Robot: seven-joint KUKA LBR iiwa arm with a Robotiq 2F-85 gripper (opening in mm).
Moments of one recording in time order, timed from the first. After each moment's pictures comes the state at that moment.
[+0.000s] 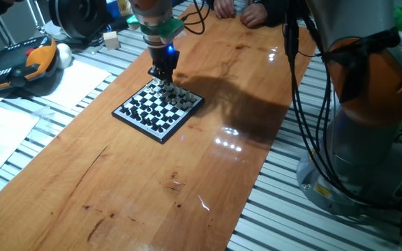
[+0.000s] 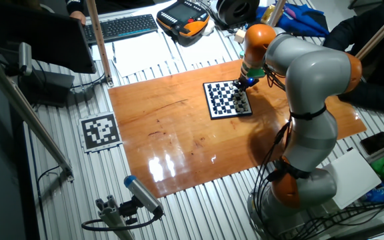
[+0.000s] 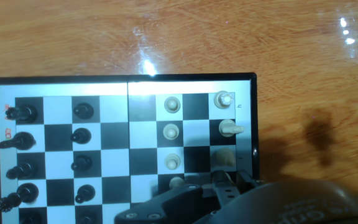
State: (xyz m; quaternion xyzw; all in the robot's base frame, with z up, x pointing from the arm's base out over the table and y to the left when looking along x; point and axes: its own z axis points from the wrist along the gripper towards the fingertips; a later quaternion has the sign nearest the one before) arm 0.576 -0.104 0.065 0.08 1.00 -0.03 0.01
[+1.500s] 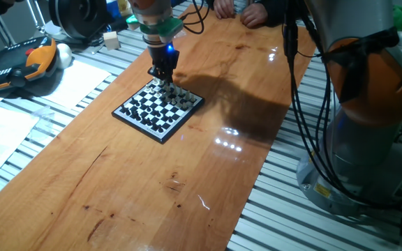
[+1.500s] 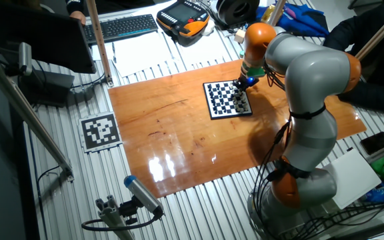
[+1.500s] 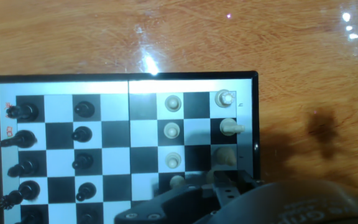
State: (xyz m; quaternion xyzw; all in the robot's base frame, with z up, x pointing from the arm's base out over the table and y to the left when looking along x) arm 0.576 -0.104 0.064 0.08 1.00 -0.03 0.00
